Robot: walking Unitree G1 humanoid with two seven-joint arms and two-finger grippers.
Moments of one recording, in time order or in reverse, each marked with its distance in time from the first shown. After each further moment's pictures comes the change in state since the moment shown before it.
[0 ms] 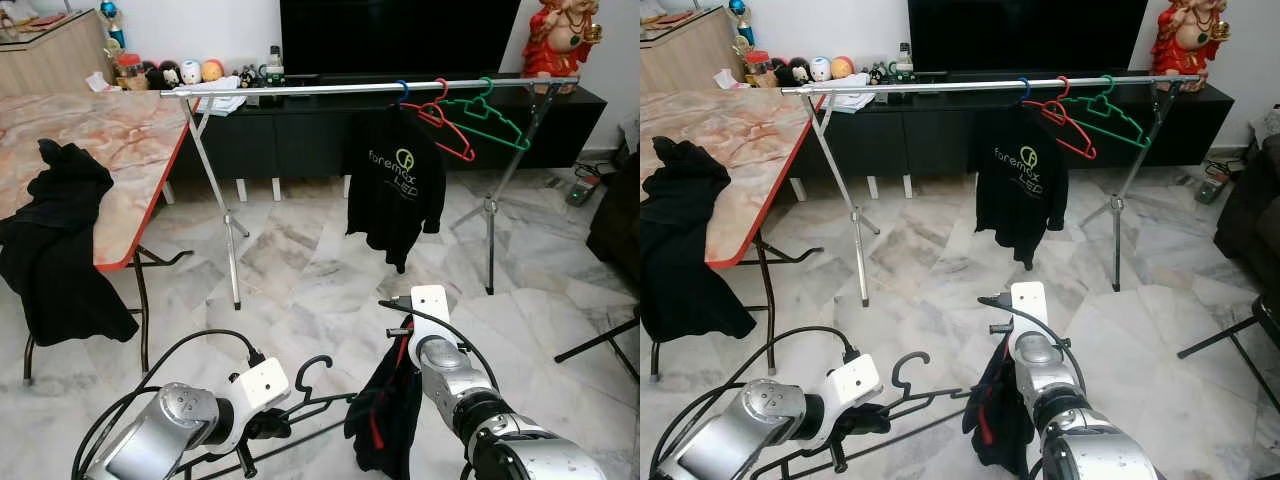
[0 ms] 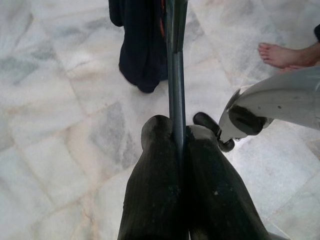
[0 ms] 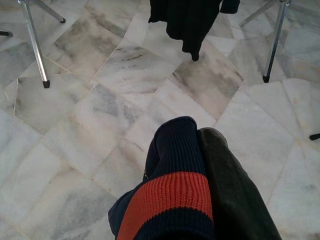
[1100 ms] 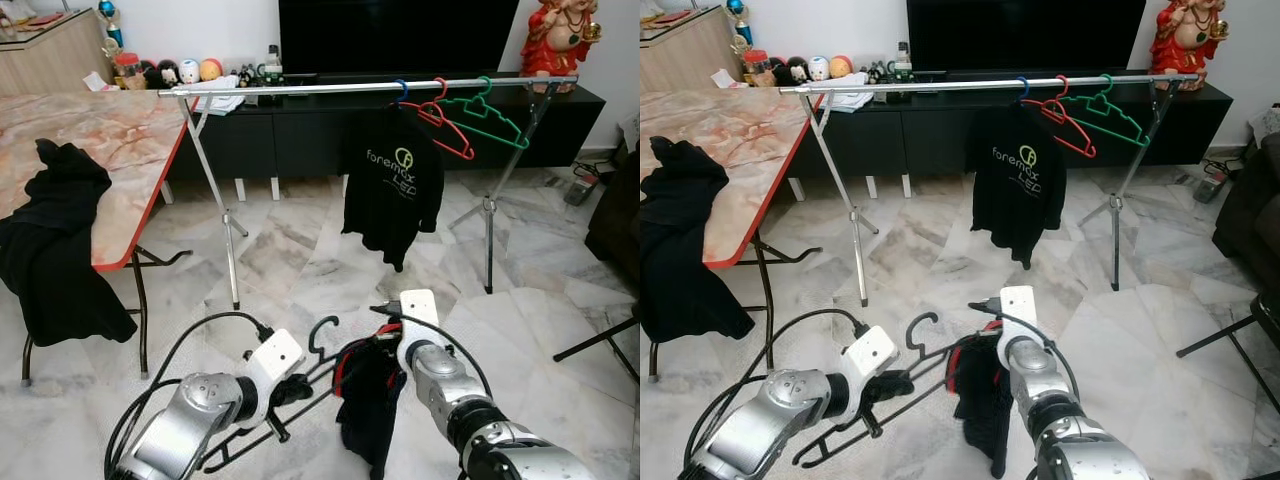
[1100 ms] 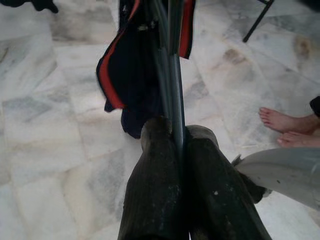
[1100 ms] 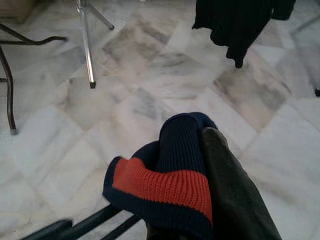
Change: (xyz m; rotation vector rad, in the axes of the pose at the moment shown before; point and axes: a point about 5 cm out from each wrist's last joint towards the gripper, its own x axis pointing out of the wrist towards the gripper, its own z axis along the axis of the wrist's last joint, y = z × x) left arm 0.007 0.003 0.032 -0.082 -0.230 0.061; right arm -0.003 0.020 -0.005 -0.003 -0.045 0.188
